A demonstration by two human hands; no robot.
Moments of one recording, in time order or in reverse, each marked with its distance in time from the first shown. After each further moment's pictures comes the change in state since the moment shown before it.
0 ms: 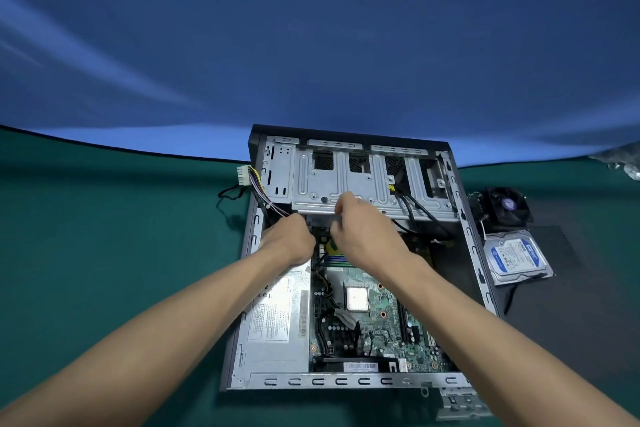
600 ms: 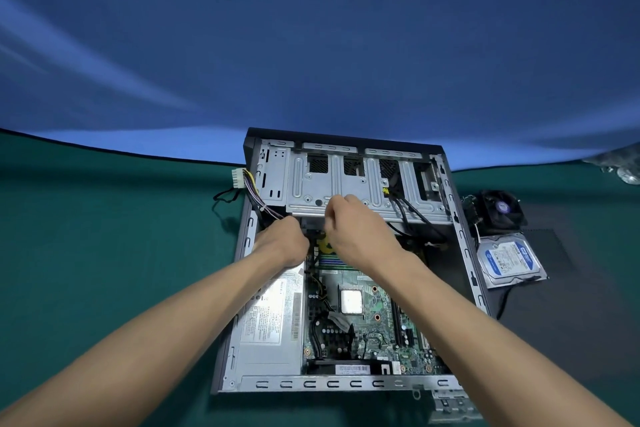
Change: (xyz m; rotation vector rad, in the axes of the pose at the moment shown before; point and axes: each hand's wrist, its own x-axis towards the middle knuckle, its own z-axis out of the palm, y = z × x) left_hand 0.000 0.000 0.000 -0.004 0.013 -0.012; right_hand 0.001 -0.001 -0.005 -0.024 -0.027 -0.041
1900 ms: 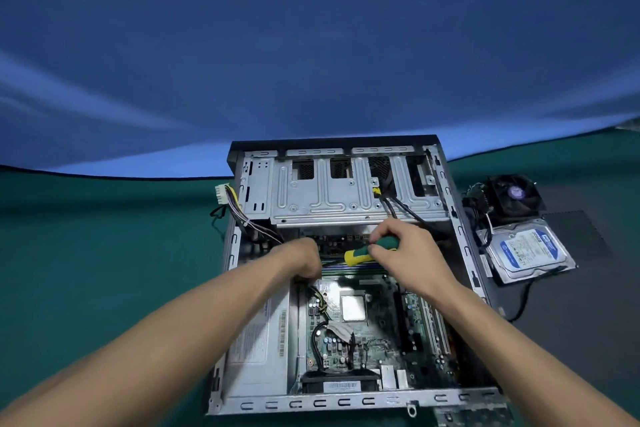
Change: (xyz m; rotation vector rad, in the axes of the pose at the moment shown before) left_hand 0.021 0.037 0.023 0.307 -0.346 -0.027; right_hand -0.016 0.111 0.012 0.535 0.141 0.111
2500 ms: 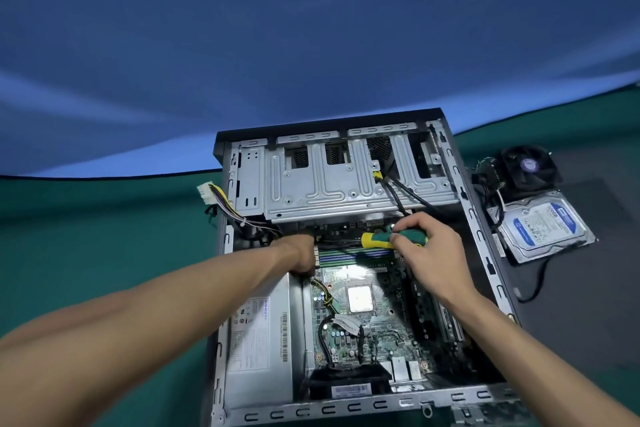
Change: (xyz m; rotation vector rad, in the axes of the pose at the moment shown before) left_hand 0.033 -0.013 0.012 0.070 -0.079 0.003; right_hand -0.005 0.038 0.010 0.236 0.222 0.060
